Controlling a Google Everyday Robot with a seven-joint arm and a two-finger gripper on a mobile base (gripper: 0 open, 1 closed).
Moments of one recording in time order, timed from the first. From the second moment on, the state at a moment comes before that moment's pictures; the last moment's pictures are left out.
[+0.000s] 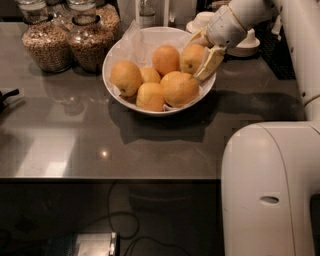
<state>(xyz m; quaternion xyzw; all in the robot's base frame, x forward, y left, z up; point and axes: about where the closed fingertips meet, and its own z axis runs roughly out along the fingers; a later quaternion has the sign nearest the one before) 0.688 -0.095 0.918 -0.76 0.55 0.17 0.31</state>
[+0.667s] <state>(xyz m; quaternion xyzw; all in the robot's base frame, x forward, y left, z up) 0.655 -0.093 1.013 -0.71 0.53 0.12 0.44</state>
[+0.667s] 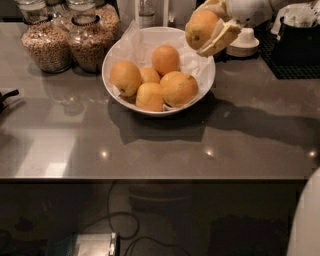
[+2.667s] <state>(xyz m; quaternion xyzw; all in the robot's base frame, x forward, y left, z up) 0.436 0.029 1.018 -0.67 0.41 0.37 0.49</state>
